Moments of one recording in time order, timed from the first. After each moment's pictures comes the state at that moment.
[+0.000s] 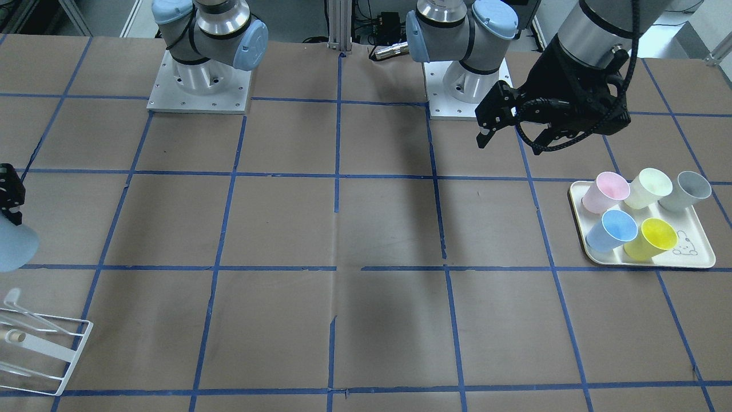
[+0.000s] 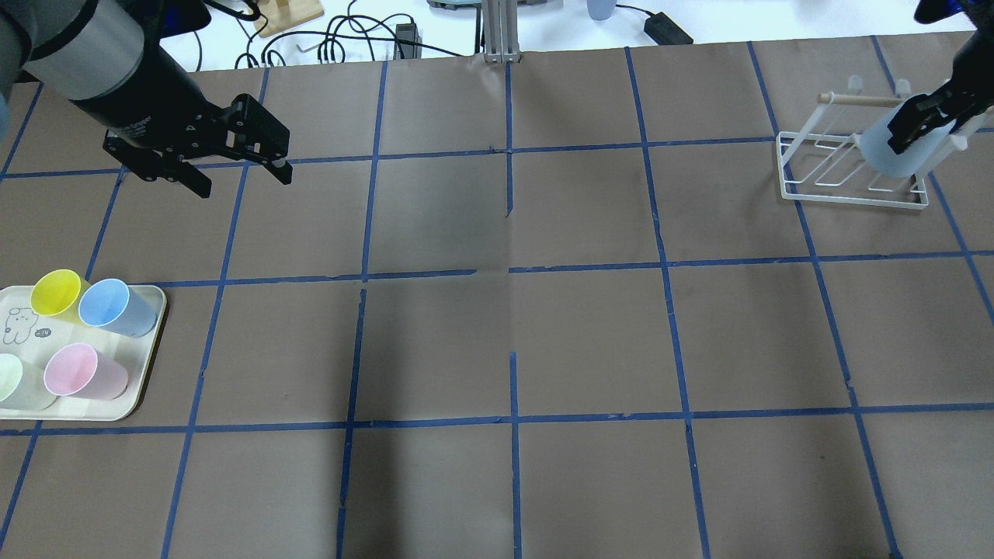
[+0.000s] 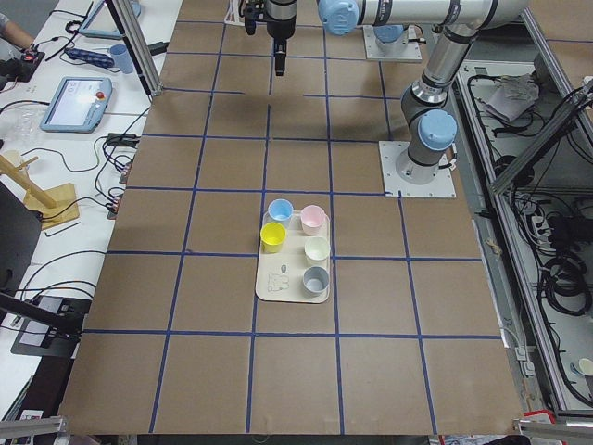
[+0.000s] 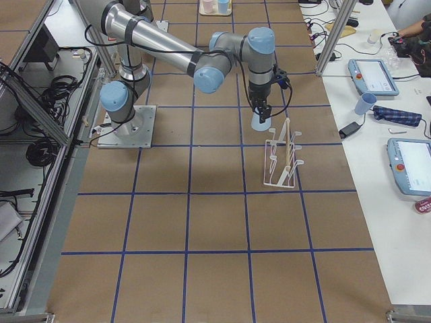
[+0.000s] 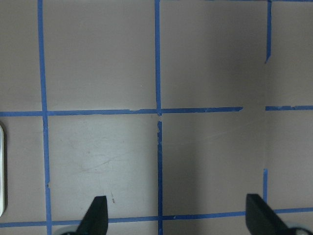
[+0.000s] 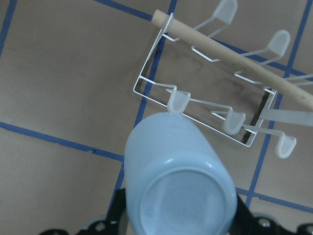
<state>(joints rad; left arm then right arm) -1.43 -1.52 -1.60 -1.59 1.36 0.12 1.15 -1.43 1.61 -1.90 -1.57 -0.75</state>
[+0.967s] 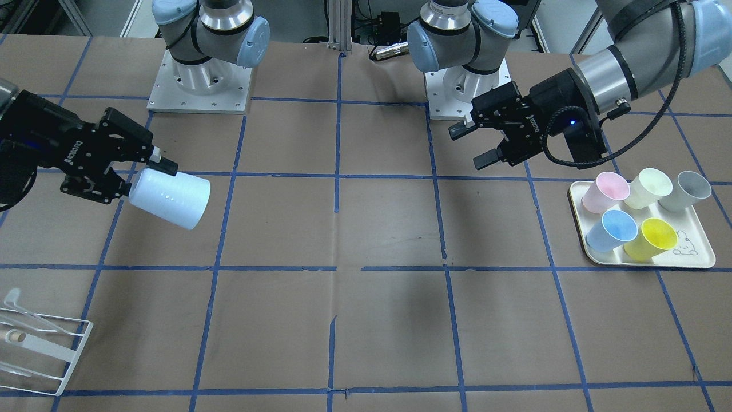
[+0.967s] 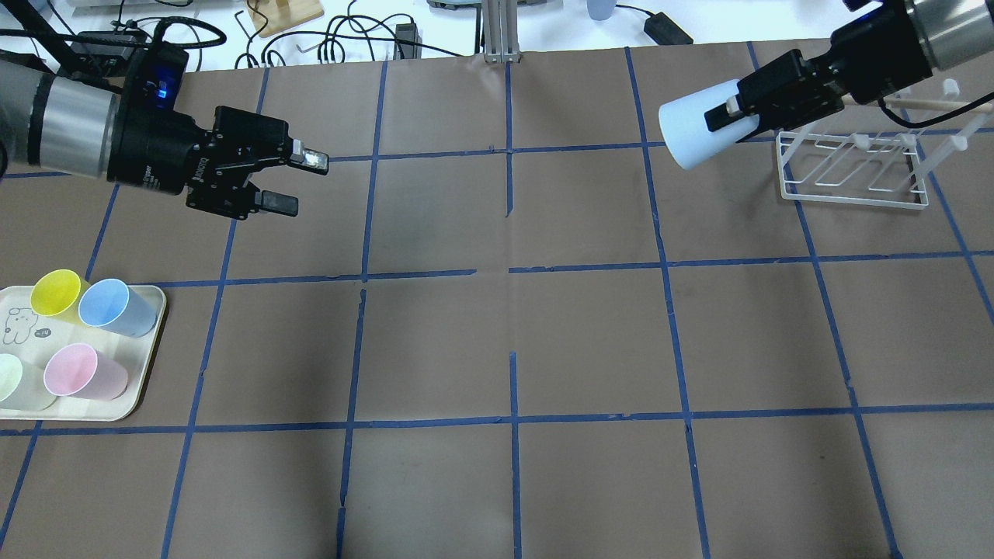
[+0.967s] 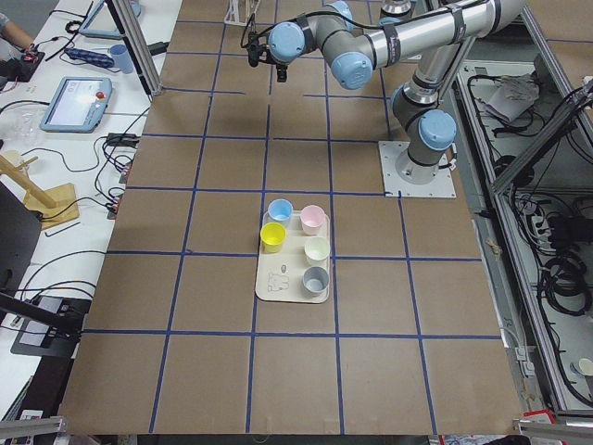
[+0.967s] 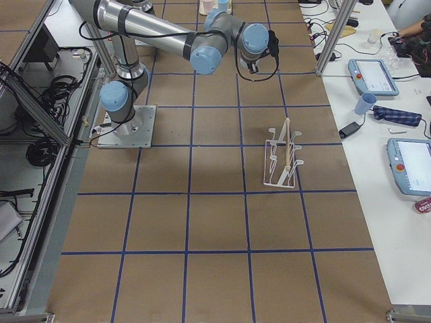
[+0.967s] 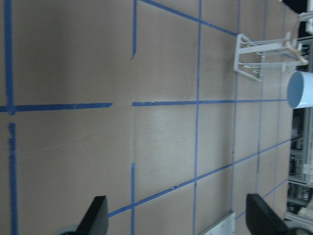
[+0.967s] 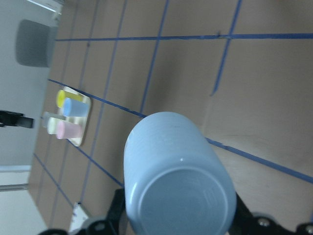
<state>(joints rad) -1.24 -1.50 -1.84 -1.67 0.61 0.41 1.23 -1.47 1.60 -1.35 -0.70 -0.74</state>
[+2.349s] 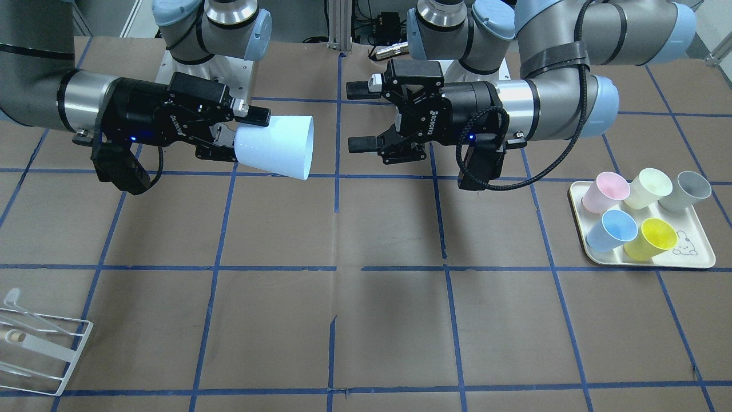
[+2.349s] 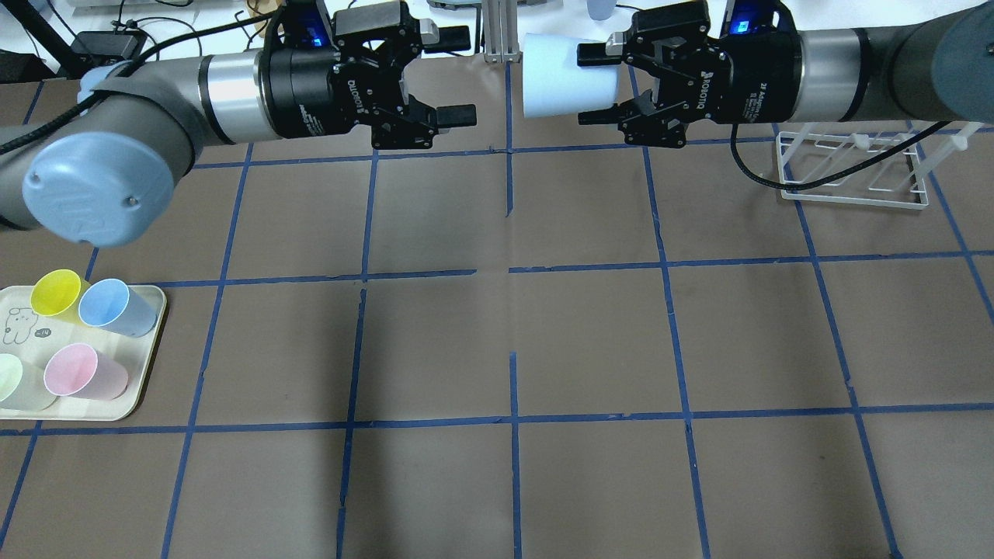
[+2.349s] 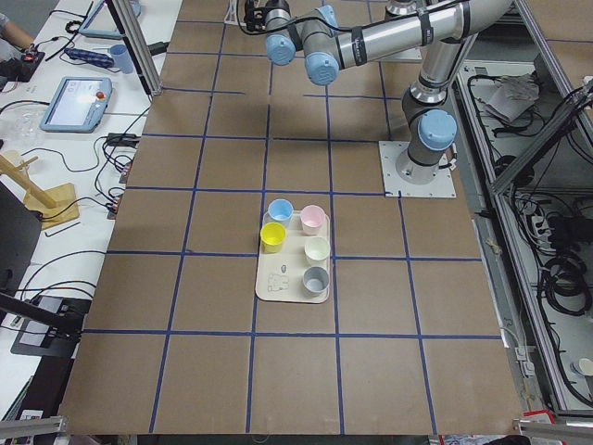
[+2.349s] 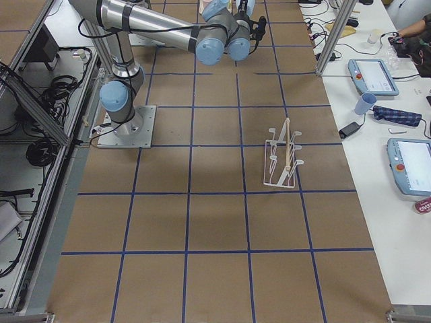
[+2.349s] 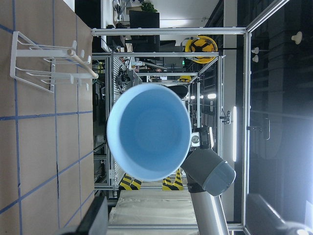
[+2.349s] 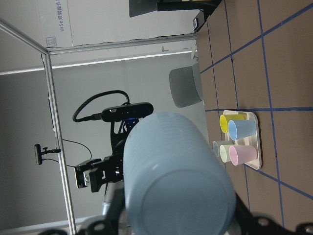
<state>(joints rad) -1.49 -1.68 -1.74 -1.64 0.06 0.38 1.36 -1.48 1.67 -0.93 -0.14 -0.74</state>
